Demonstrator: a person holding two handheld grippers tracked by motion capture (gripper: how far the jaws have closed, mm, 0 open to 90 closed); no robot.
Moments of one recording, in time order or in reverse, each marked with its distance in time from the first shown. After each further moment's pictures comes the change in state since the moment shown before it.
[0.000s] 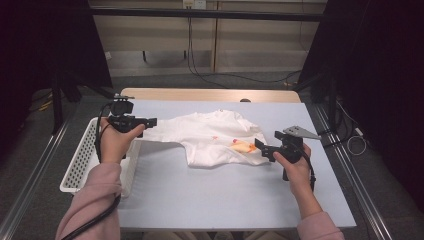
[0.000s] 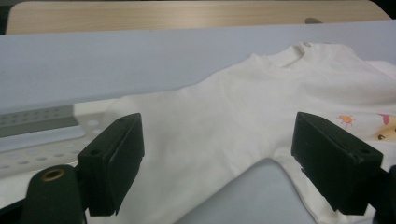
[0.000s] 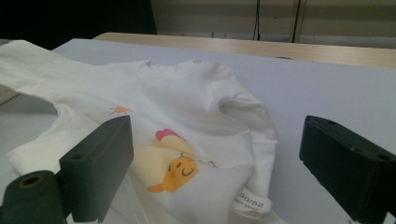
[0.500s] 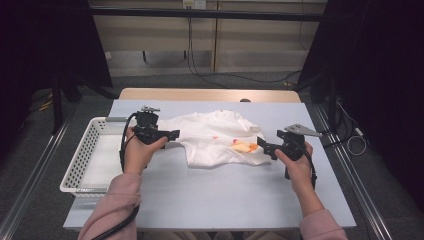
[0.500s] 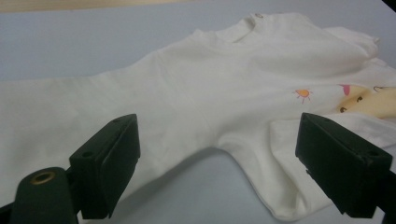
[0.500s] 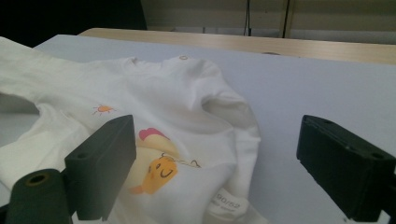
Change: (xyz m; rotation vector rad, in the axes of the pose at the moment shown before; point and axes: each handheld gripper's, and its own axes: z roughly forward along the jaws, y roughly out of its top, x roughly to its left) left arm -0.049 -0.027 0.036 0.024 -0.100 0.087; right arm -0.009 0.004 0.002 0.027 -0.036 0.000
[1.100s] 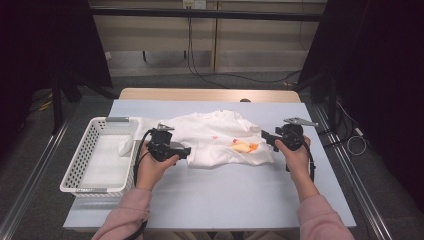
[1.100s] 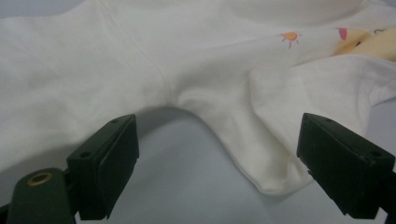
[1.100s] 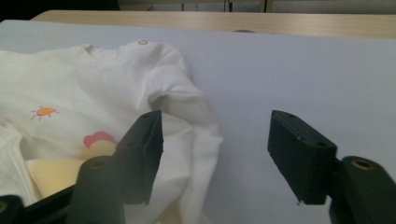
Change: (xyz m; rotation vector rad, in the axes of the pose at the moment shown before) left arm -0.020 -0.041 0.033 0.038 -0.053 0.058; right arm -0.025 0.005 0.030 0.103 -0.078 0.037
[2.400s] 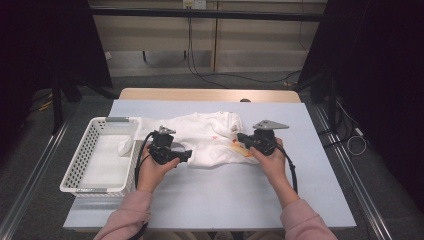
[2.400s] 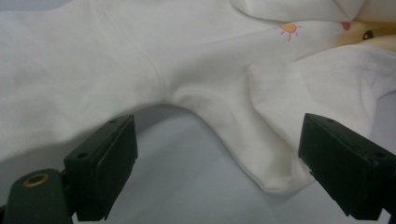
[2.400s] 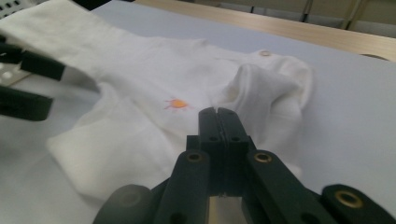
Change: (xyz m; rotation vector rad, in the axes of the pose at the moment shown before) left arm 0.000 -0.005 0.003 -0.016 0.004 0.031; right arm 0.090 0.003 0.008 0.002 0.236 -0.167
